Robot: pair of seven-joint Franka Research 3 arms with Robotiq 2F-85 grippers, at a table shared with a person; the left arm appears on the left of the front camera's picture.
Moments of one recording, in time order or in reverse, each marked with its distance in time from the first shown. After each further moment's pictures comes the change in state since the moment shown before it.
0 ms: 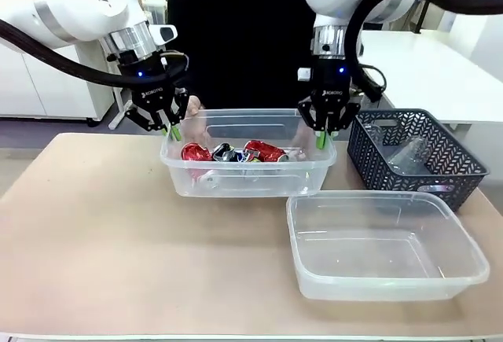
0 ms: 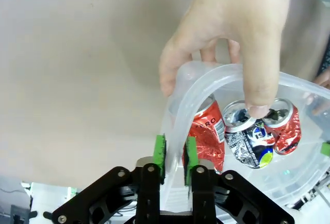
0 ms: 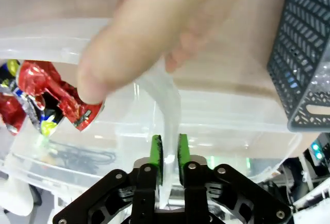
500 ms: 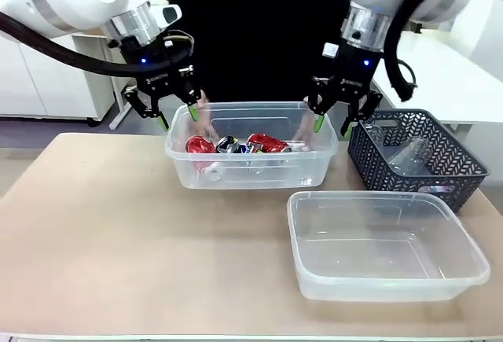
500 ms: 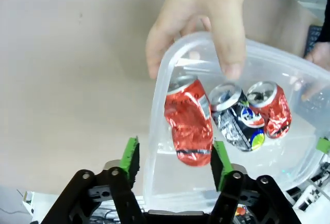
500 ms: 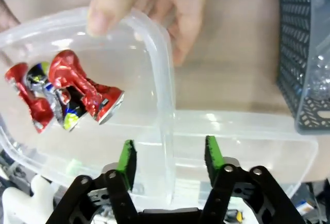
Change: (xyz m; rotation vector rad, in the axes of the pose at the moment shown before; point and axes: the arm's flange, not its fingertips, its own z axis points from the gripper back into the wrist) left arm -0.018 -0.015 0.030 -0.033 -0.101 -0.057; right arm -0.044 -0.025 0.015 0.163 -0.245 -0.080
